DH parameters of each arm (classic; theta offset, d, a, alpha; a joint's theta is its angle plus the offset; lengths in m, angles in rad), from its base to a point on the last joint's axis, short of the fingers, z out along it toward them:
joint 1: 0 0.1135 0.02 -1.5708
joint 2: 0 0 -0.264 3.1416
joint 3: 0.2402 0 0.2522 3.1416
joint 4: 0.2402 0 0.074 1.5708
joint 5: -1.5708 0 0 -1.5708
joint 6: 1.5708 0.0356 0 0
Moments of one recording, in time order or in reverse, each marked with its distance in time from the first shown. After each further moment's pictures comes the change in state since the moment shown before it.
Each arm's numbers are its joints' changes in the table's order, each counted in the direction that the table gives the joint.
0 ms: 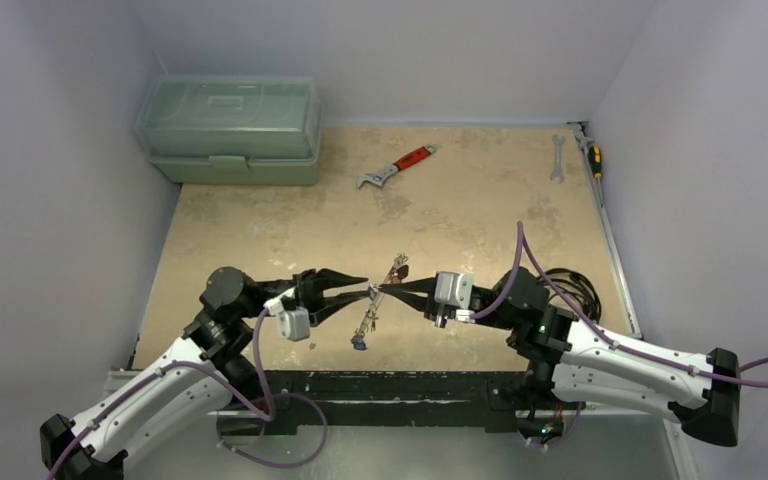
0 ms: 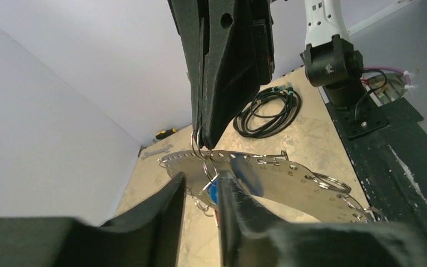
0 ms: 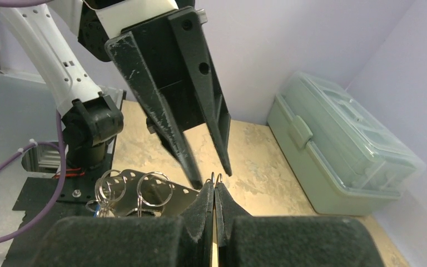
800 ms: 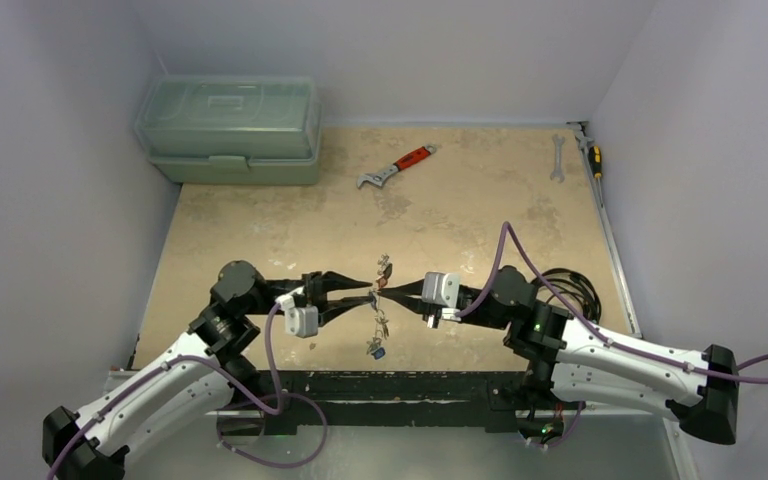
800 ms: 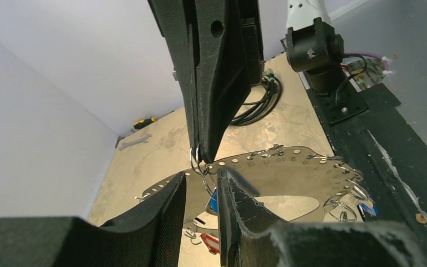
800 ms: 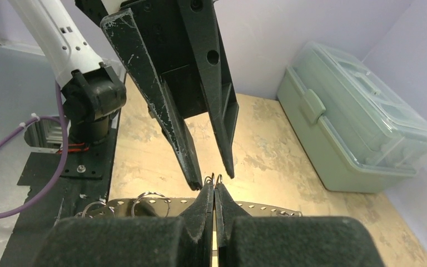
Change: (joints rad) left arm 0.004 0.038 0.000 0.053 -0.023 0.025; right arm 0.000 0.027 -0.001 0.069 -0.010 -0.008
